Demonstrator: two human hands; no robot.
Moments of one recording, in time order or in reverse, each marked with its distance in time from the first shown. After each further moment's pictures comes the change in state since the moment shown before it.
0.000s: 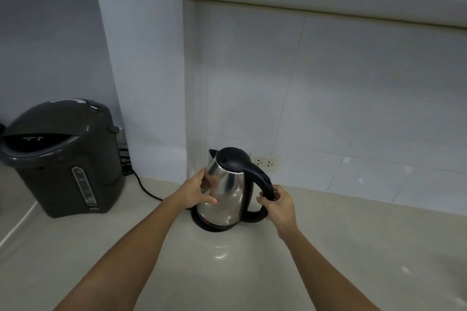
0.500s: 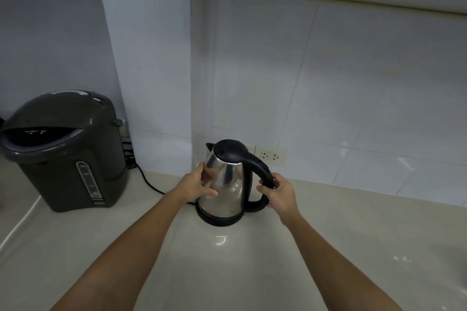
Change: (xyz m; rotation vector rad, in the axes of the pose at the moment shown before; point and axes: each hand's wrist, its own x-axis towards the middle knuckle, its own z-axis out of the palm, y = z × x) left_hand -0.002 -0.015 -0.011 -0.017 0.030 -0.054; right_hand 0.013 -0.006 0.021 -0.062 -0.055 -0.006
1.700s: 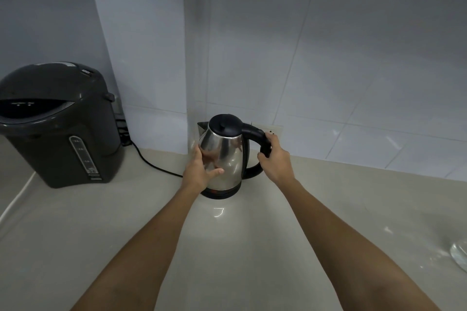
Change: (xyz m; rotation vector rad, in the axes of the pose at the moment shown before) left_hand -0.013 -0.008 0.054 -0.131 0.284 -0.096; right_hand -0.004 -0.023 0.000 -0.445 0.054 -0.214
